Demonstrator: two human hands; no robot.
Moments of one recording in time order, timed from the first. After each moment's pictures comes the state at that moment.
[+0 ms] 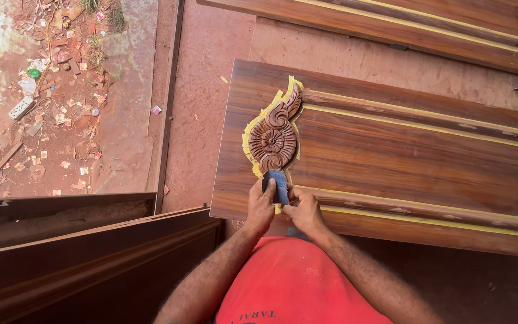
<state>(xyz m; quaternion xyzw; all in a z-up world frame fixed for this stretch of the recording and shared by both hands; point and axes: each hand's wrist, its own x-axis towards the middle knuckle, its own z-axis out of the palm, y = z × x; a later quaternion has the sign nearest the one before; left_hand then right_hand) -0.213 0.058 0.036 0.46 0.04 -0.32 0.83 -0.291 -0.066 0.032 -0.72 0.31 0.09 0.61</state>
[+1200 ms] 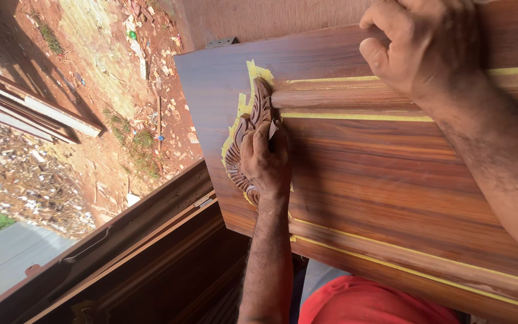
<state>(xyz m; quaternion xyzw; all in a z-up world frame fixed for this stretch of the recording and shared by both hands) -0.082 -0.132 0.002 0.97 -0.18 0.13 0.11 -0.082 -0.418 -0.057 -0.92 0.01 -0.19 0.33</state>
